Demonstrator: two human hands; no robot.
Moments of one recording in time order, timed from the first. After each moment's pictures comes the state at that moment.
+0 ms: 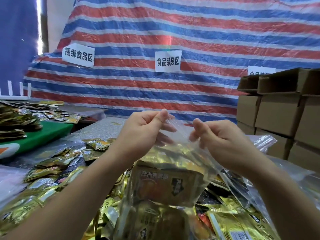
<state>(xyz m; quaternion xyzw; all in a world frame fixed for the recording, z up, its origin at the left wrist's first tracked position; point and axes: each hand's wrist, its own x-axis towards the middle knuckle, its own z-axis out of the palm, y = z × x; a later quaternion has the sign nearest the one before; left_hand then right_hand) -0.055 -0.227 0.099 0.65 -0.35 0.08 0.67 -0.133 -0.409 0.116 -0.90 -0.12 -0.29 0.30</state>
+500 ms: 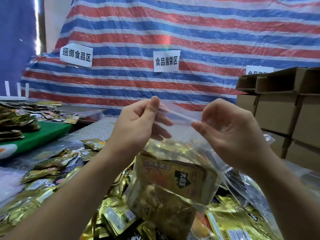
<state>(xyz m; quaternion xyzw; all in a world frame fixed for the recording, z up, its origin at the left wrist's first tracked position) -0.060 -0.225 0.105 0.58 -0.37 0.13 0.71 -0.147 -0.409 0.124 -0.84 -0.20 -0.44 0.24</state>
